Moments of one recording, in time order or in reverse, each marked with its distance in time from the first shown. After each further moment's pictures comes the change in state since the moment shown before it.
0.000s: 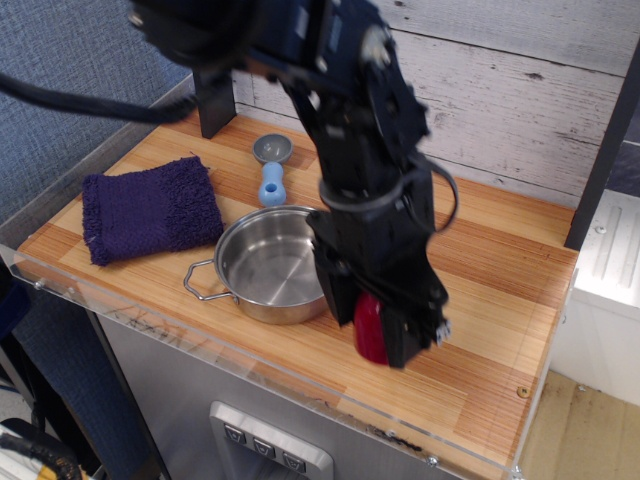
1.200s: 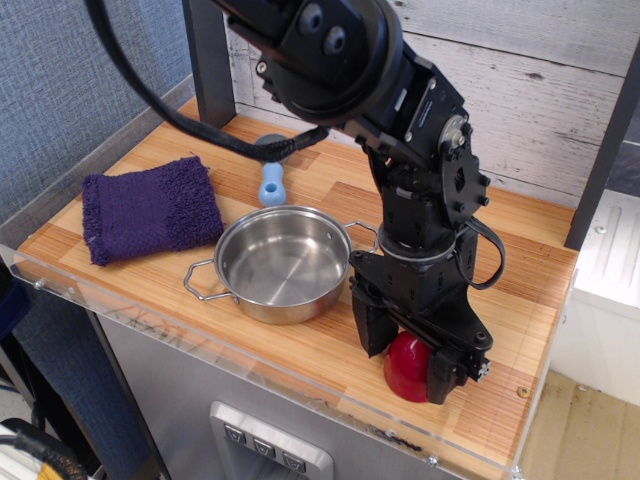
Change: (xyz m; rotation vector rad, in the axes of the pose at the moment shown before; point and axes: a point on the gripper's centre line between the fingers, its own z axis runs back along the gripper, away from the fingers) arm 0.015 -0.004 -0.037 0.046 0.052 0.056
